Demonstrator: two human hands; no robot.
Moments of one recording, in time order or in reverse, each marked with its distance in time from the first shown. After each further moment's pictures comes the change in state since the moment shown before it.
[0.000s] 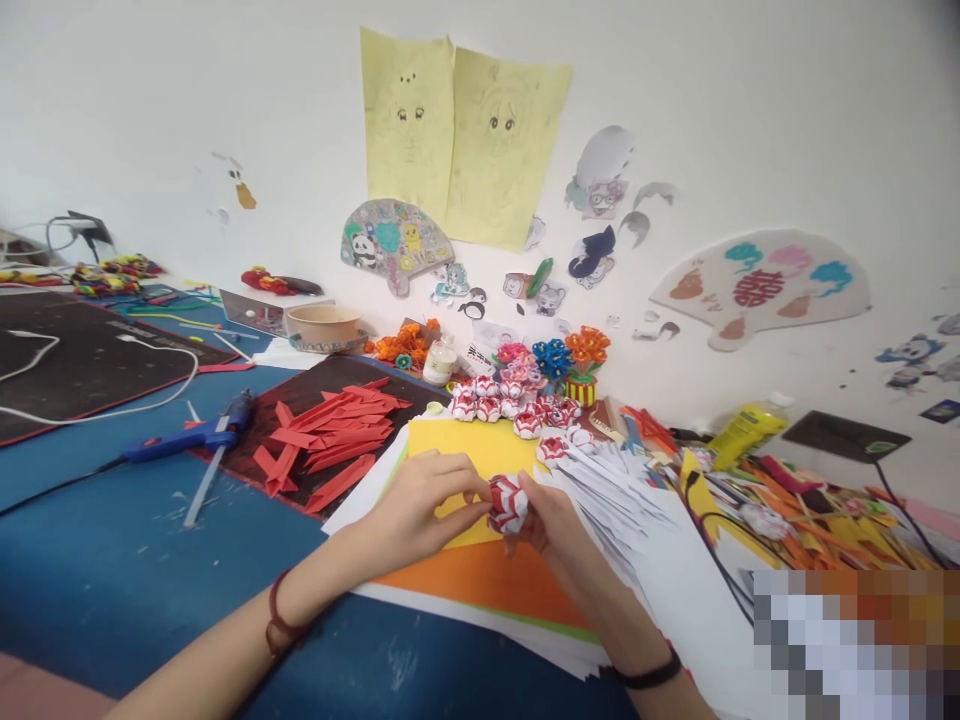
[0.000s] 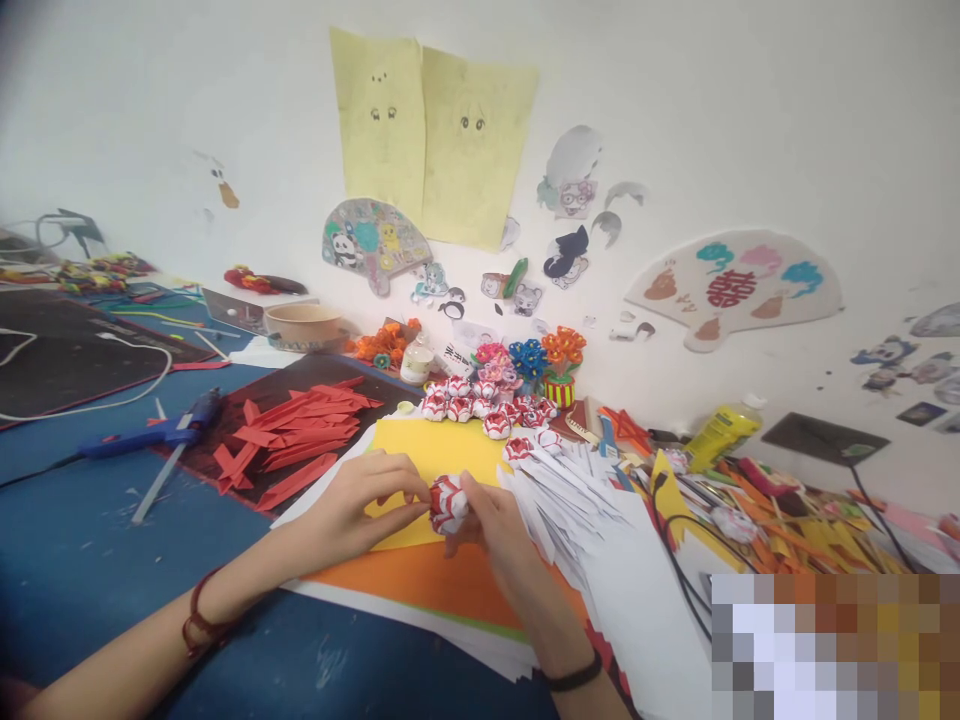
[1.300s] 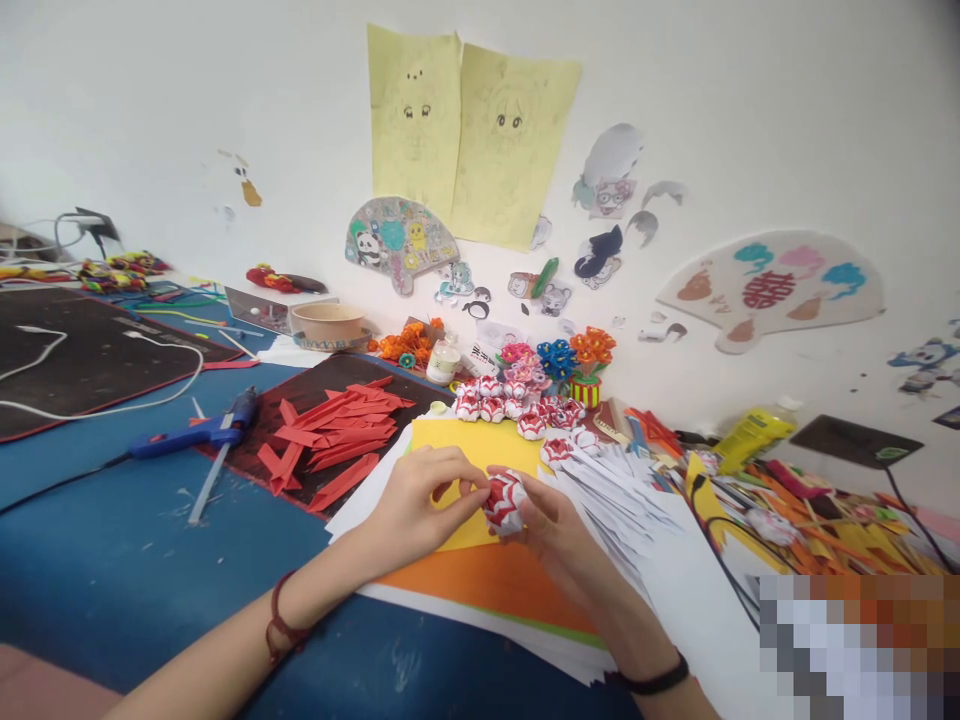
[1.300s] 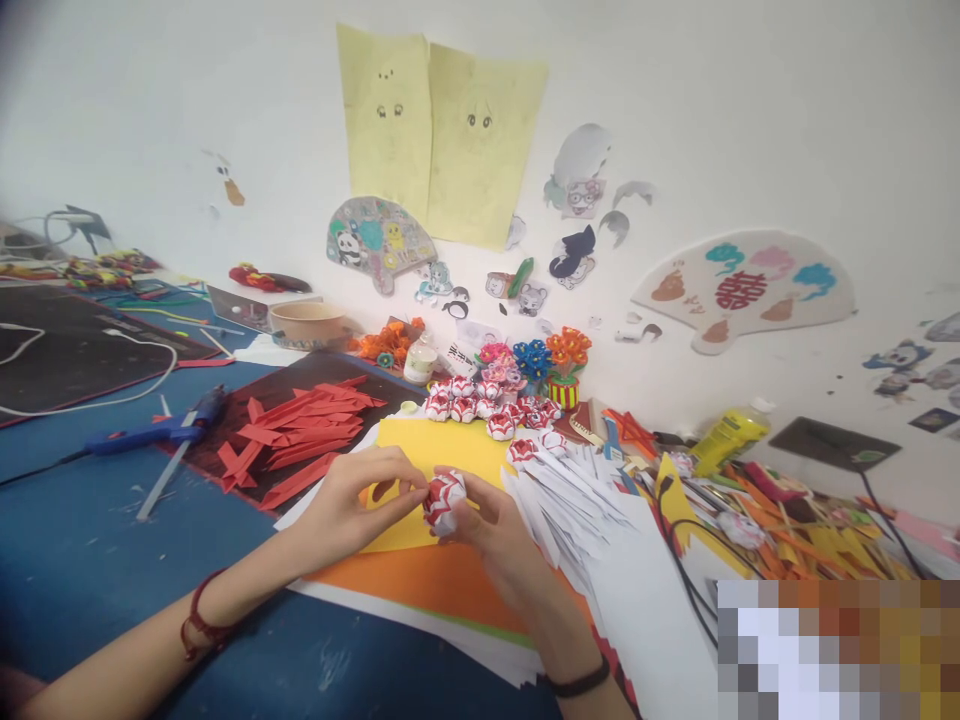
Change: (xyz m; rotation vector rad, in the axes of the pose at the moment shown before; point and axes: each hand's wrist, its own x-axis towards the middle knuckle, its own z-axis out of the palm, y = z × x) left_hand -0.001 0.004 -0.001 -0.091 0.186 -0.109; right_hand -0.005 -0.003 -0.001 0.038 -0.163 -0.049
